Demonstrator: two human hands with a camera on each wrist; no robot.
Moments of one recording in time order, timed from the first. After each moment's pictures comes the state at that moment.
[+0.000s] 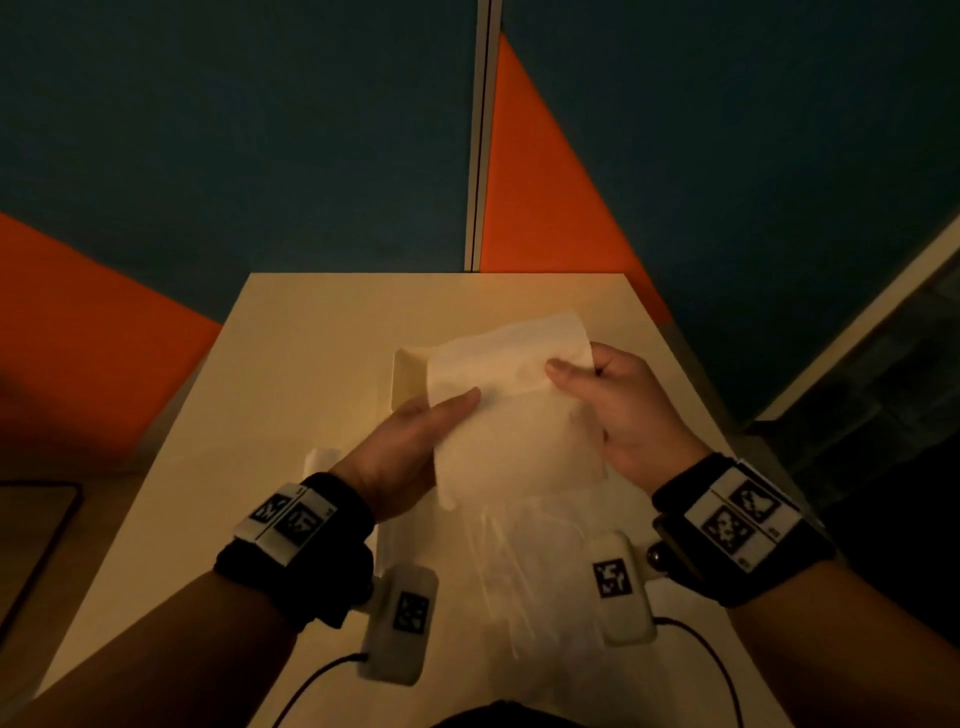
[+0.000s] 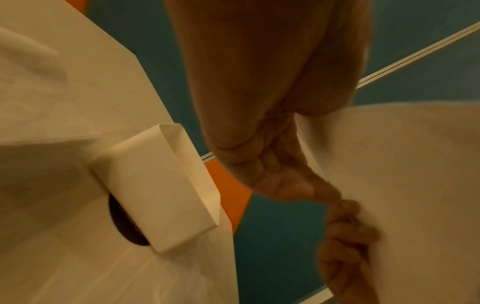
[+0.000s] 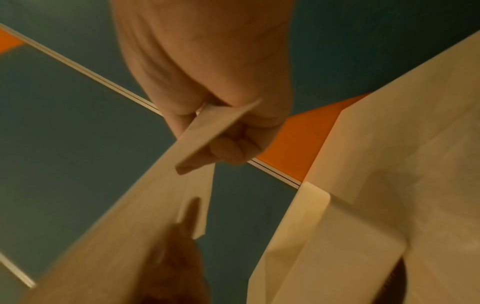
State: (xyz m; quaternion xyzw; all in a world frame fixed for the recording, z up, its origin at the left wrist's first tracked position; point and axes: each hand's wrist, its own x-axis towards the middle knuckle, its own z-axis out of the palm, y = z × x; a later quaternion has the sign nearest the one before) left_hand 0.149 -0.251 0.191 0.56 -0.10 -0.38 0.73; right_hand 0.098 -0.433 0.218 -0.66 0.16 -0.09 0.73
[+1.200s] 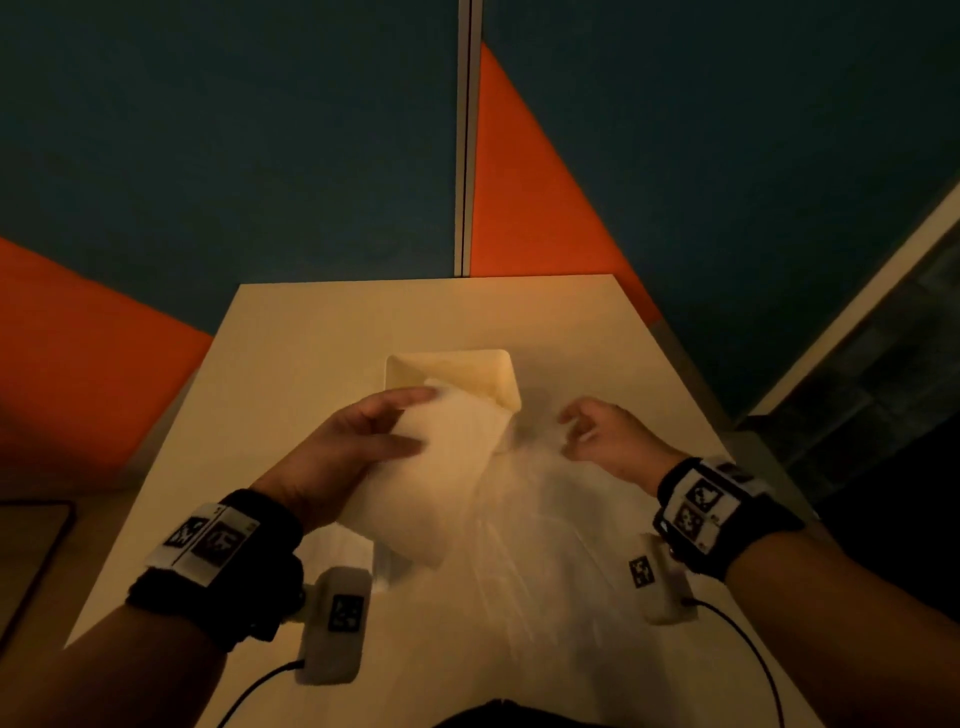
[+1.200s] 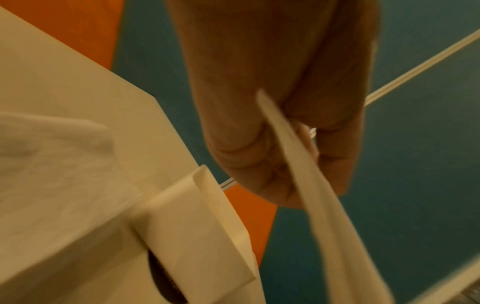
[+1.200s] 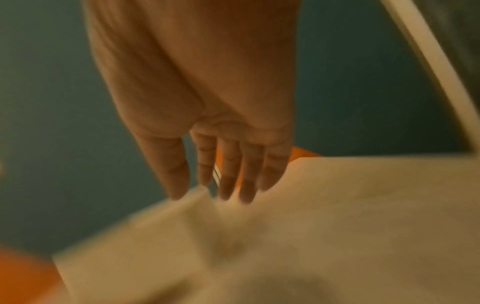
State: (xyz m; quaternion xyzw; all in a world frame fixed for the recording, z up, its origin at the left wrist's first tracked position) left_hand 0.168 -0.210 0.187 0.64 -0.12 -0.33 0.69; right_hand 0.100 -0.485 0.158 -0.89 0.19 0.09 0.40
